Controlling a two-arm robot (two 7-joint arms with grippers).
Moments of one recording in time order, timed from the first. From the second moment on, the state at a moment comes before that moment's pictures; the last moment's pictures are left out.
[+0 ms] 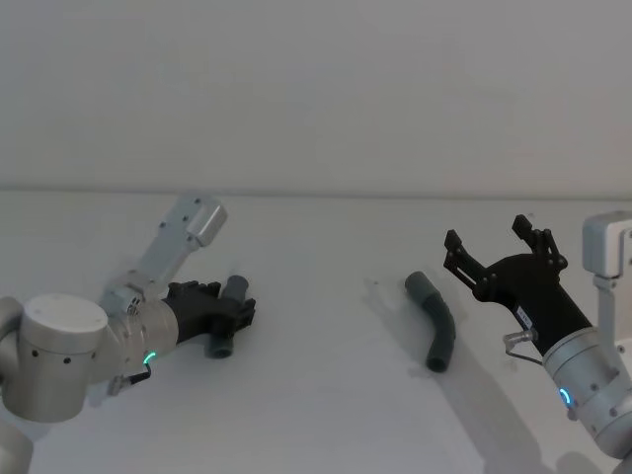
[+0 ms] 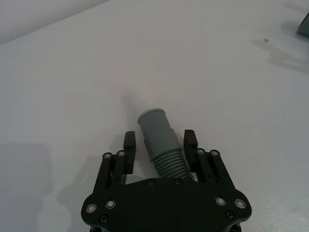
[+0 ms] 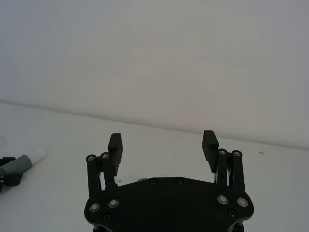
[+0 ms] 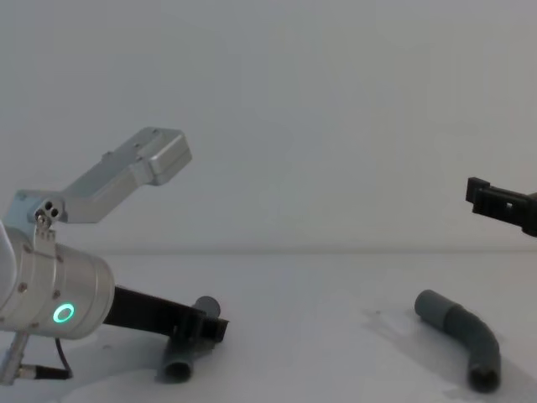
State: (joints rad) left arm -0.34 0.32 0.44 -1.57 -0.28 0.68 -0.20; right arm -0.01 0.34 -0.23 -1.77 0.29 0.03 0.07
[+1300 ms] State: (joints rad) left arm -0.34 0.32 0.44 -1.56 -0.28 0.68 -0.20; right arm -0.01 0.34 -0.23 -1.77 0.27 0.04 0.07
